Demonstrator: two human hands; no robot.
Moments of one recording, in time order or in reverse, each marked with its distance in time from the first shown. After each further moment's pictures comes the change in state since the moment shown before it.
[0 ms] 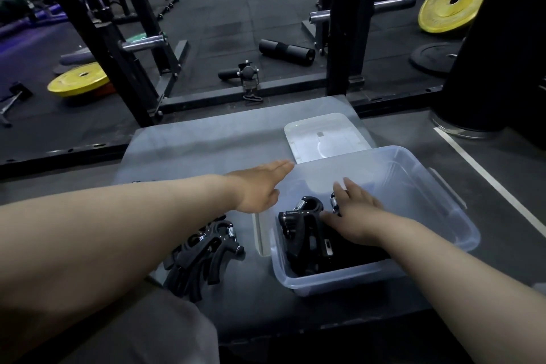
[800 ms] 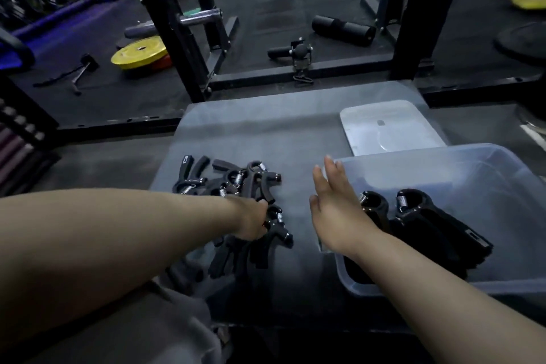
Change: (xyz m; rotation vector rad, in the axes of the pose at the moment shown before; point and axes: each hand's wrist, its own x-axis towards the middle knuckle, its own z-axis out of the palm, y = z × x) left_hand -0.063 -0.078 0.080 0.190 -0.290 -0.364; right_hand 0.012 -0.131 0.040 0.186 0.157 -0.329
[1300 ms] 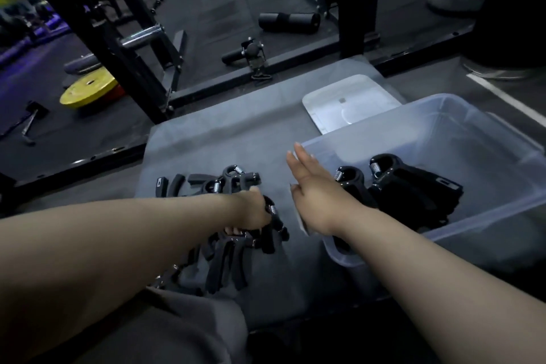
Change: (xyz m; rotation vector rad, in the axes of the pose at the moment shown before) left_hand 0.013 0.033 -0.024 -0.299 -0.074 -0.087; right_hand -0.011 0.005 0.001 0.234 0.024 0.038
